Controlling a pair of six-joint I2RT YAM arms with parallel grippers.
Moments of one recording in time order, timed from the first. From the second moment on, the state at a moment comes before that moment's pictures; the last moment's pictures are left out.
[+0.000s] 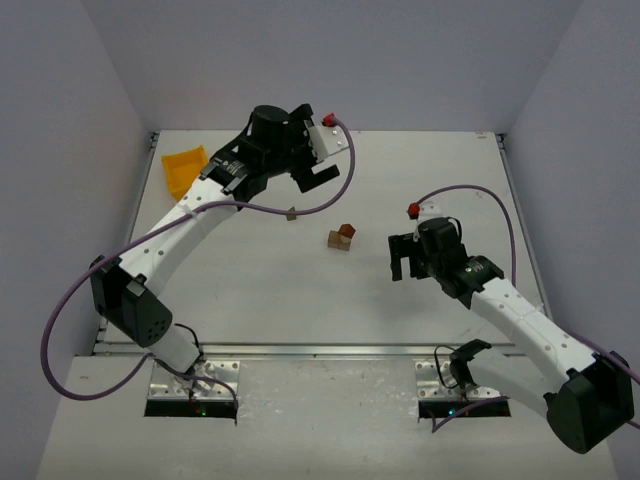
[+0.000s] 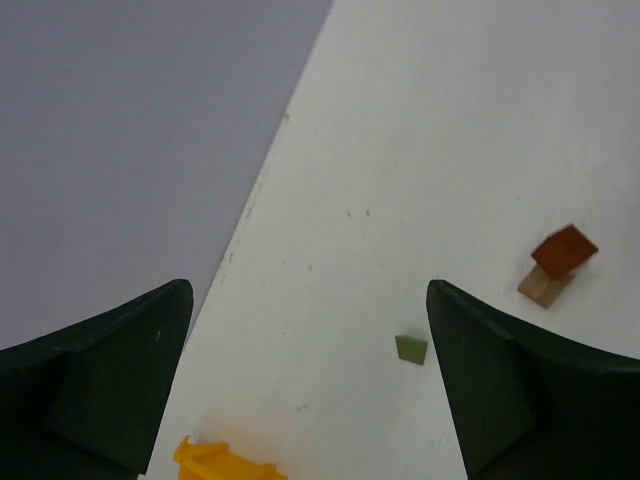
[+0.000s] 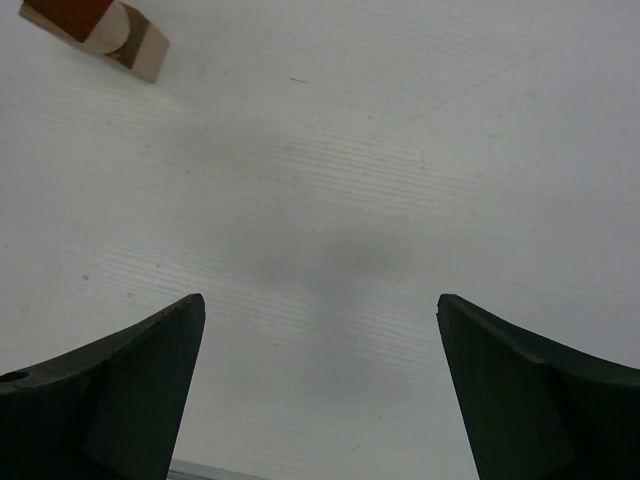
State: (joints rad) left arm -0.56 1.62 1.66 -0.53 0.20 0.76; right arm 0.47 0.97 0.64 -0.47 0.20 0.20
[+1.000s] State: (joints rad) left arm -0.33 1.40 0.91 -0.09 -0.42 -0.56; right arm 0.55 1.59 0.99 -0.21 0.04 0.06
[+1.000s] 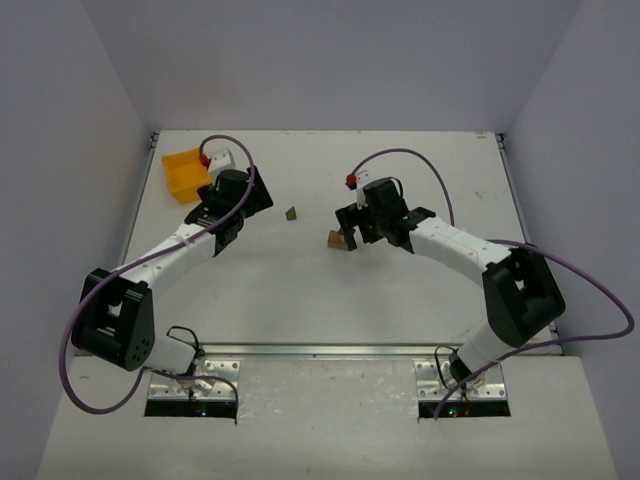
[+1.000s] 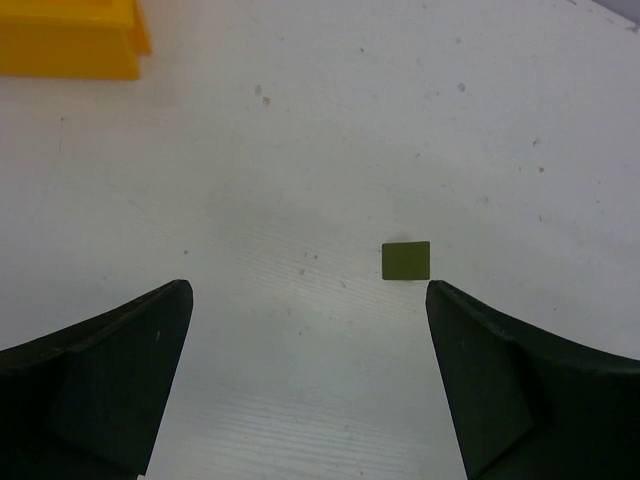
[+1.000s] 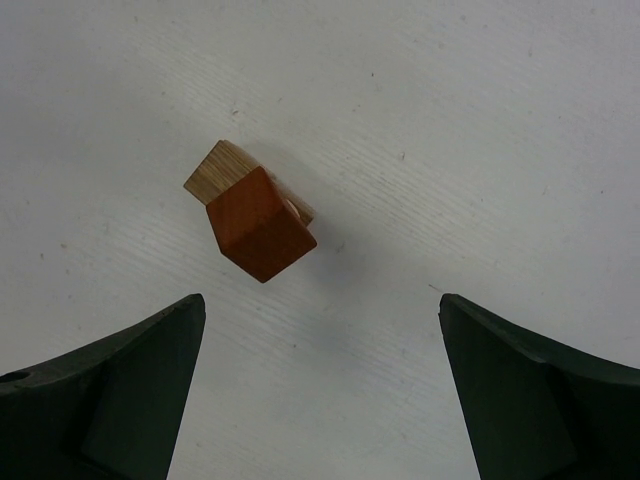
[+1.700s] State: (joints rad) left arm -0.32 1.42 0.91 -0.07 -0.40 -0.57; right arm 0.57 1.65 1.03 -0.26 0.13 0.02
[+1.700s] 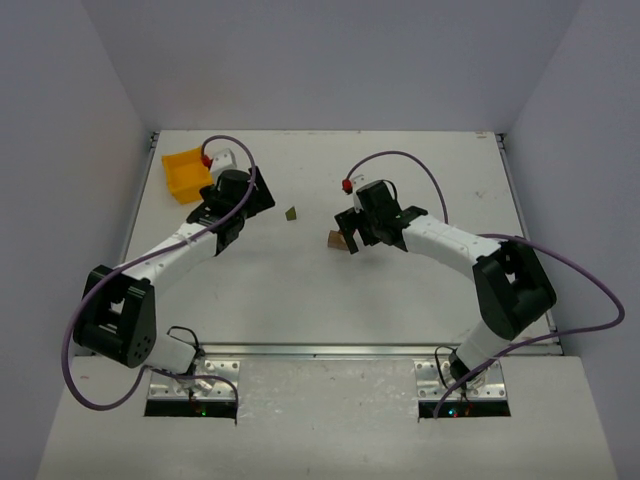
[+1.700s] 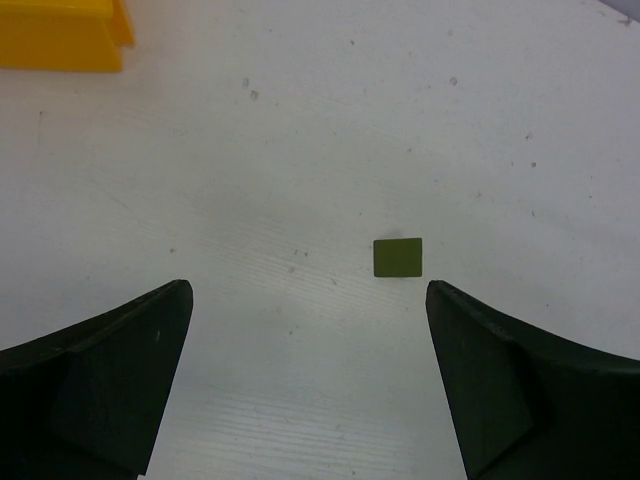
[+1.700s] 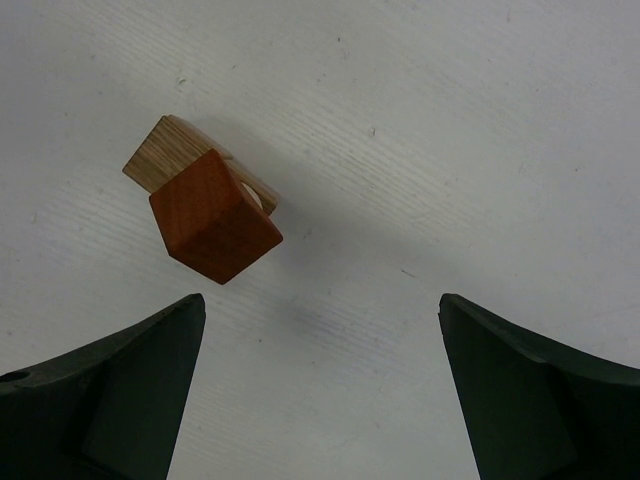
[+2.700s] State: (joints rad) left arm -0.32 1.42 0.91 -0.07 -0.37 -0.57; right arm 0.57 1.65 1.03 -0.26 0.18 0.02
